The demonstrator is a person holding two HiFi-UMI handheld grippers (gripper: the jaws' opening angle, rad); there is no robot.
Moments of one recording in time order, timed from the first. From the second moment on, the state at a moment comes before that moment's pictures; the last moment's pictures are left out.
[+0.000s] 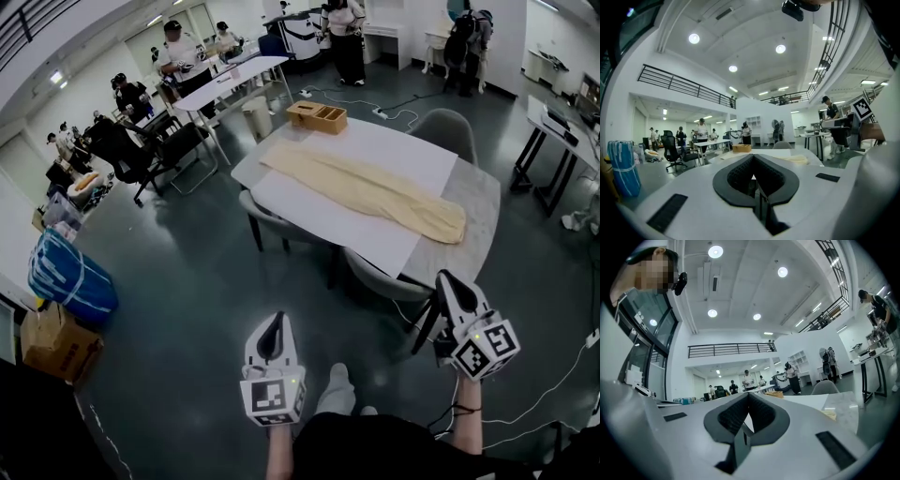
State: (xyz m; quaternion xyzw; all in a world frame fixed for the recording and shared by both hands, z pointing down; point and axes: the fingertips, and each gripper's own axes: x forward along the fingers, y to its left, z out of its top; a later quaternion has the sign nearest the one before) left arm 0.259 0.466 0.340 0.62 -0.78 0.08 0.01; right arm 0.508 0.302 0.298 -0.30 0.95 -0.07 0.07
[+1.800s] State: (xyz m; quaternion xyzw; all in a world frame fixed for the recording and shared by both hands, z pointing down) left arm 0.177 0.159 0.396 0.77 -0.63 0.09 0.06; right arm 0.437 0.085 0.373 -0.48 0.87 -0.13 0.02
